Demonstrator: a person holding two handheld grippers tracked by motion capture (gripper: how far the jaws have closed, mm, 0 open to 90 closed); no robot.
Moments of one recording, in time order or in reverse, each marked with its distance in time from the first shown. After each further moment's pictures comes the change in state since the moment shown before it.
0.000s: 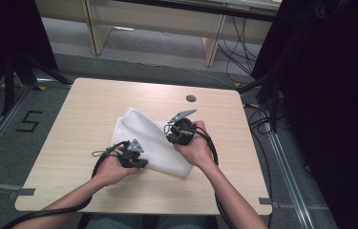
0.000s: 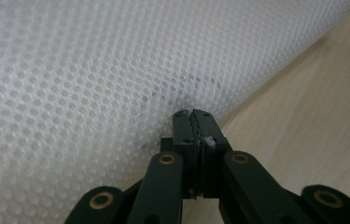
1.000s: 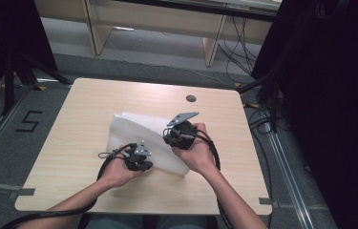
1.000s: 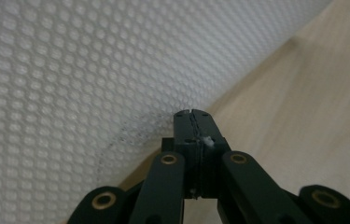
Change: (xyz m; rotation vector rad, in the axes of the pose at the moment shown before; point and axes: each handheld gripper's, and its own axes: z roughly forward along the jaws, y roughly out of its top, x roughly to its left) left arm -0.015 0.010 0.007 0.015 0.005 0.043; right arm 0.021 0.001 -0.026 -0.061 0.020 -0.024
